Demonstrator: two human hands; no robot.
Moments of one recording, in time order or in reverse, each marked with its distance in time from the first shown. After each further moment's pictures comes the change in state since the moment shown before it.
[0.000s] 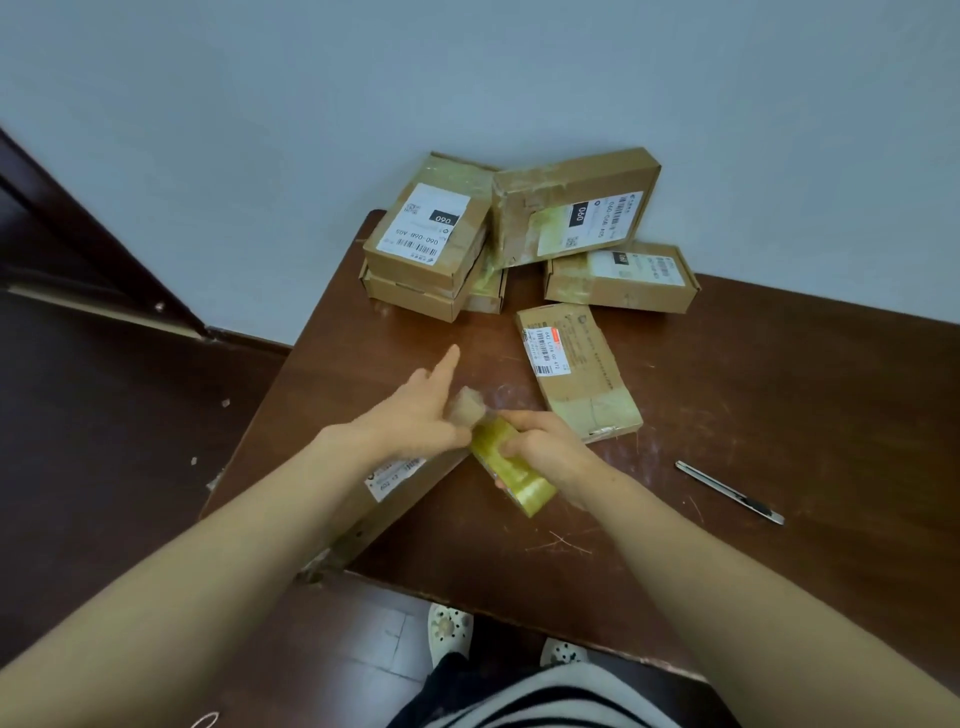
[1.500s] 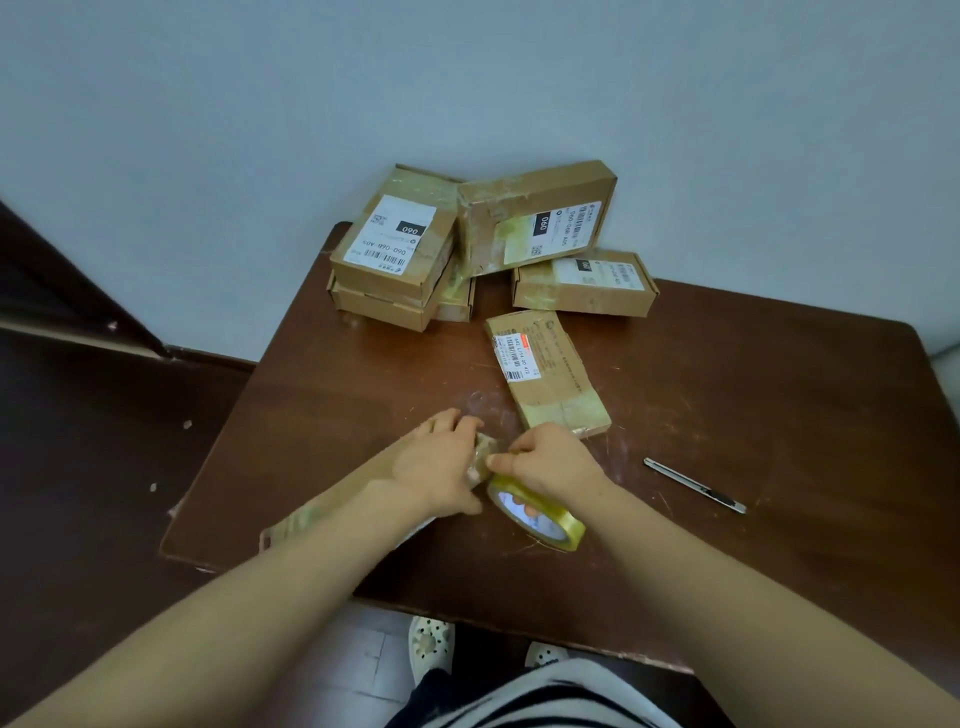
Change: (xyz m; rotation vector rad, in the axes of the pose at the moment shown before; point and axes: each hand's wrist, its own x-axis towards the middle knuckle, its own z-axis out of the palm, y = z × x) left_hand 0.008 0.015 0.061 0.369 -0.002 0.103; right_hand -0.024 0.002 -0.014 -0.551 0.232 0.051
